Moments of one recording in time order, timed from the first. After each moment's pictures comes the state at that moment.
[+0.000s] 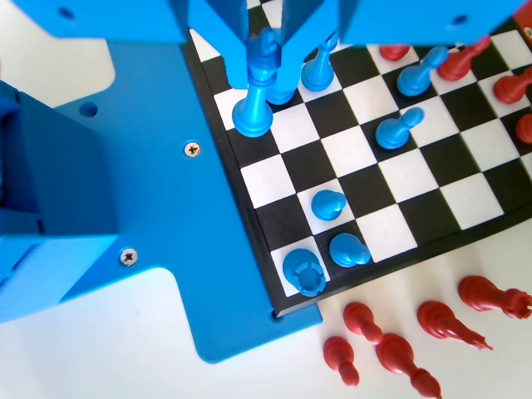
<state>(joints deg) 7.6 113.8 145.8 58.5 -167.1</state>
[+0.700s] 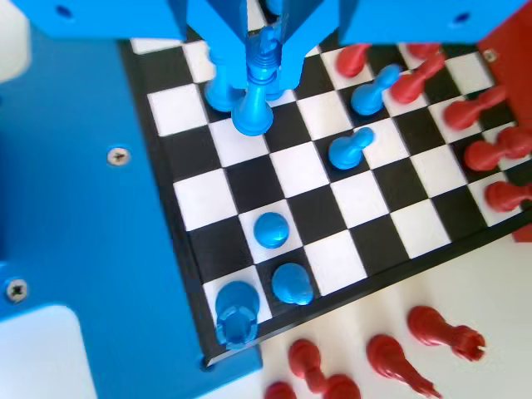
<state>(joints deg) 6.2 108.6 146.9 45.0 -166.7</state>
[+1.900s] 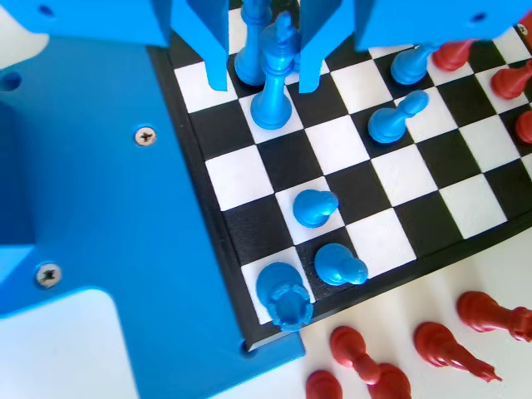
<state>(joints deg) 7.3 108.6 151.3 43.0 -167.1</state>
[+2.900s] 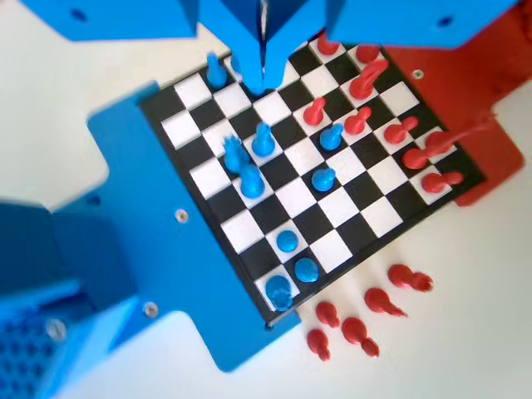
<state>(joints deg) 1.2 114.8 120.8 80.2 -146.6</state>
